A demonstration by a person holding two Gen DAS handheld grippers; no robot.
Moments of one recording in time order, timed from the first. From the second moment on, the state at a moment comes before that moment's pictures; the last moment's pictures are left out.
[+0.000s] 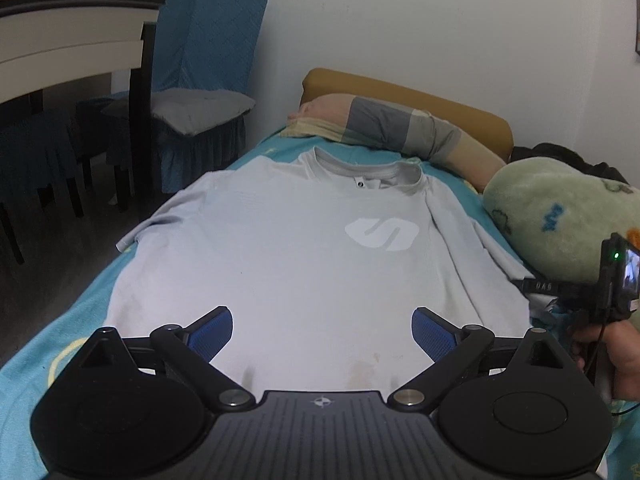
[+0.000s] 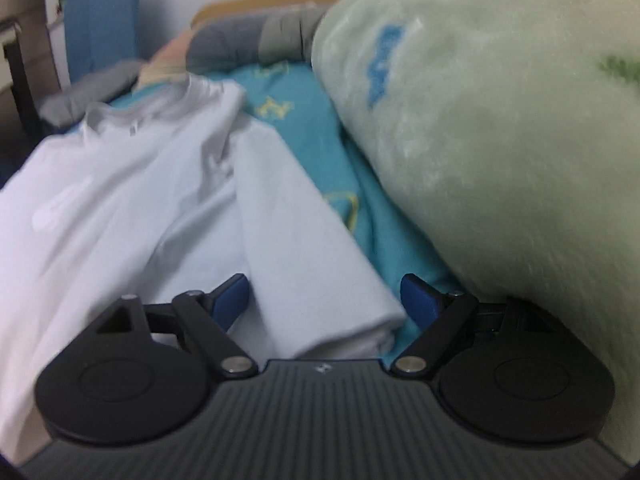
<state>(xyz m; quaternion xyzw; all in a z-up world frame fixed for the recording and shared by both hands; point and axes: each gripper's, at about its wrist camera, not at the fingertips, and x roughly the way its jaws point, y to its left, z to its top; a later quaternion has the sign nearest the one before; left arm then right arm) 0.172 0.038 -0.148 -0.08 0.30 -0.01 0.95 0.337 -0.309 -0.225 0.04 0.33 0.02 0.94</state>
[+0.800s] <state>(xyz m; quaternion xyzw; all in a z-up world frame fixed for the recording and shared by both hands) 0.168 0.104 -0.107 -0.17 0.28 0.06 0.94 0.394 -0.179 0.016 0.04 0.25 0.05 0.97</state>
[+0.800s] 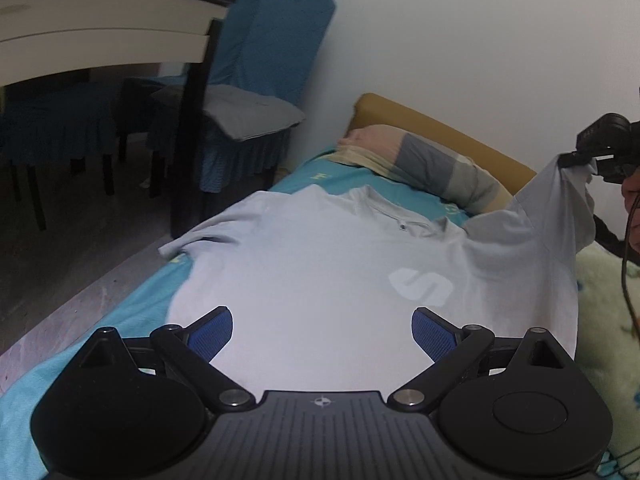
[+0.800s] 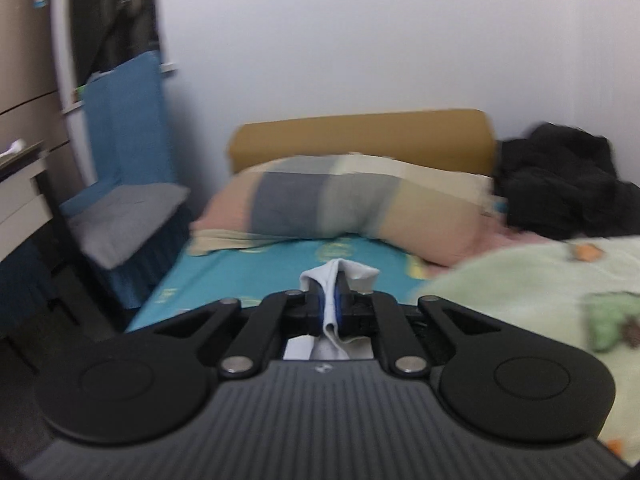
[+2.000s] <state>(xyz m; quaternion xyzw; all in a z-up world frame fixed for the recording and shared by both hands) 0.170 0.108 -0.139 -0.17 0.37 0.01 0.91 0.174 -0.142 -0.042 0.05 0.27 0.12 0.95</state>
